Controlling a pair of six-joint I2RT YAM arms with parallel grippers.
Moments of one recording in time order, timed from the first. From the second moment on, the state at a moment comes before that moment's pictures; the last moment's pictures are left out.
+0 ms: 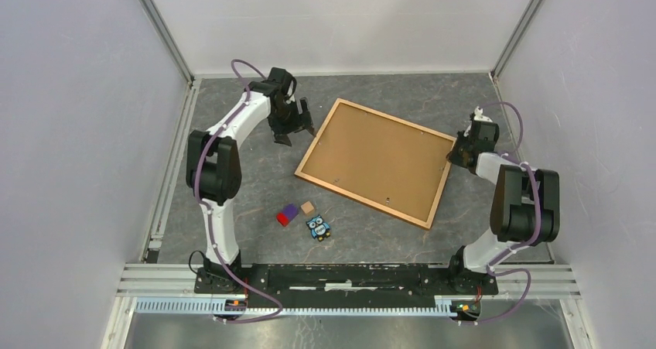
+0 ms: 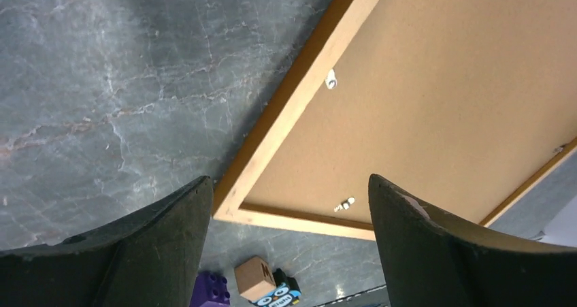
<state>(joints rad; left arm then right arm) -0.29 2.02 1.72 -0.89 0.23 -0.53 -0.16 1.61 0.76 0.04 -0.04 0.24</state>
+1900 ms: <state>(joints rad) -0.34 2.00 1.33 -0.72 0.40 -0.53 -0.18 1.58 0.84 -0.25 0.01 0.32</state>
